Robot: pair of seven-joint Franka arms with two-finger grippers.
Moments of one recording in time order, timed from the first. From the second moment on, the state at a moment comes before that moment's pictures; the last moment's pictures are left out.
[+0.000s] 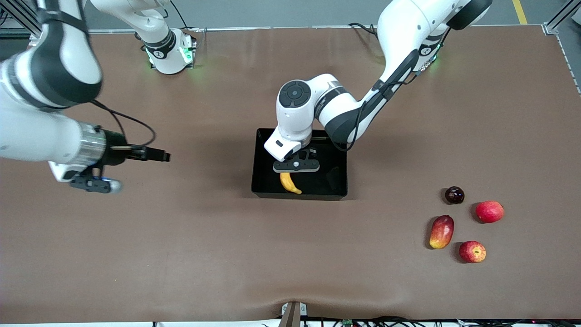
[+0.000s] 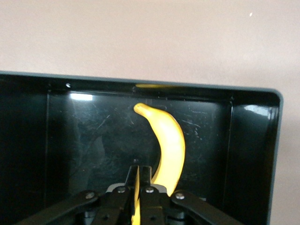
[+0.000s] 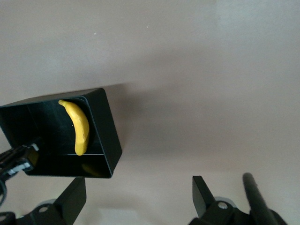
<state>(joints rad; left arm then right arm) -0.43 0.73 -0.48 -1.41 0.43 2.12 -1.03 0.19 0.30 -0.02 -1.50 0.35 1.62 0.32</state>
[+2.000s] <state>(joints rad) -0.55 0.88 -0.43 -1.42 0.43 2.38 -1.22 0.16 0.30 -0.04 -1.52 0.26 1.58 0.32</state>
